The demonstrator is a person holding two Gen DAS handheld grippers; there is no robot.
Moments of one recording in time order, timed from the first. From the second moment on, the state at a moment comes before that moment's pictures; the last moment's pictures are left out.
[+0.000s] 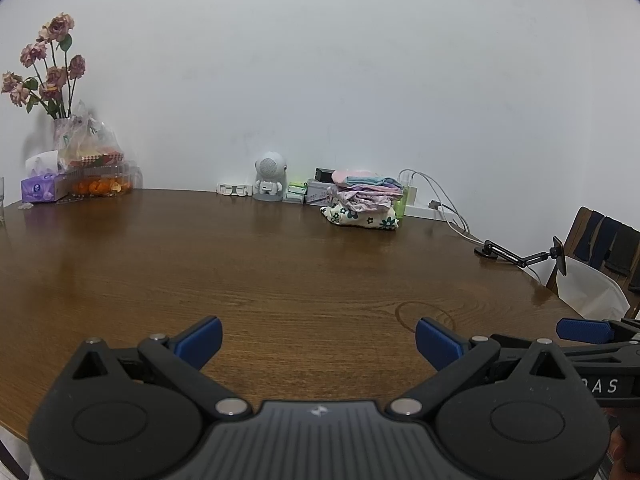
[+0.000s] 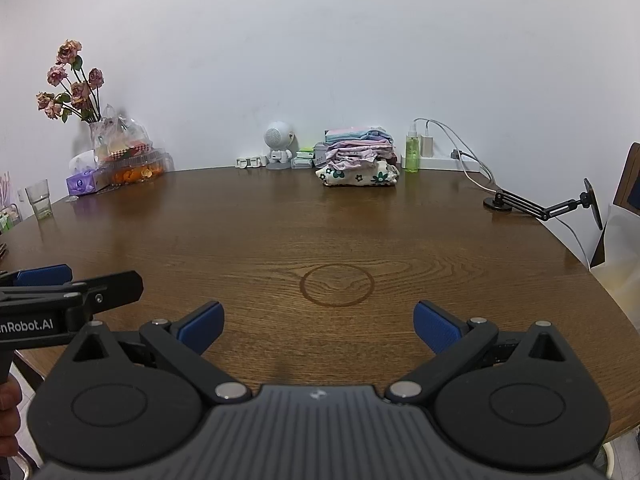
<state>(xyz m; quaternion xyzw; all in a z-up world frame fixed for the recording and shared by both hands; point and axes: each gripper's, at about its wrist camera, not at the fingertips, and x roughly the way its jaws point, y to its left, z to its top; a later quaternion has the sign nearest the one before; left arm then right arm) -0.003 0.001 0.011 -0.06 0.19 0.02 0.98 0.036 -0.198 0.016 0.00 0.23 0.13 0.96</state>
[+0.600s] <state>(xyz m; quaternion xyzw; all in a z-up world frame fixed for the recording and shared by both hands) 0.000 0.000 0.010 -0.06 0.20 0.02 0.98 0.037 -0.199 0.014 0.00 0.24 0.13 0.96</state>
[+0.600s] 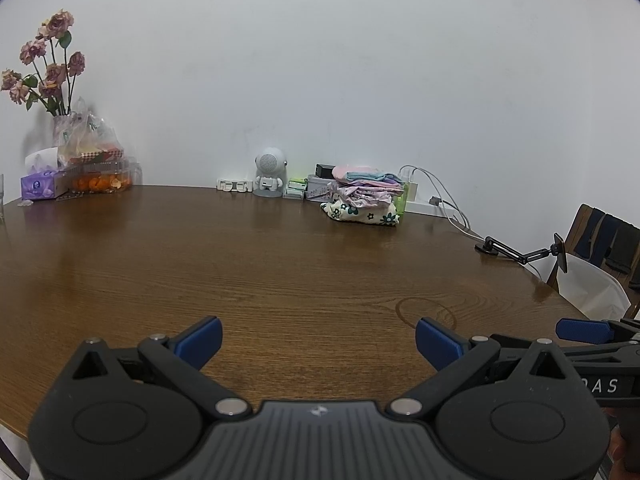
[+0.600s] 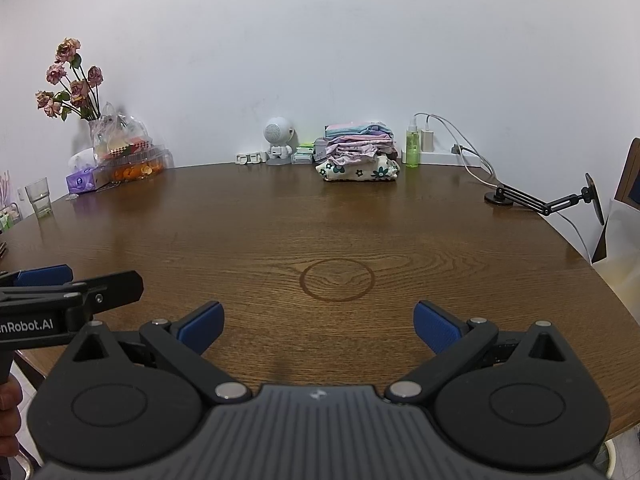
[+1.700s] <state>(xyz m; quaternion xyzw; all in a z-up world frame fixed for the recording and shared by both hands) -0.001 0.004 0.009 -0.07 0.20 0.01 0.98 0.041 -0.200 0.013 0.00 0.24 0.13 0.96</state>
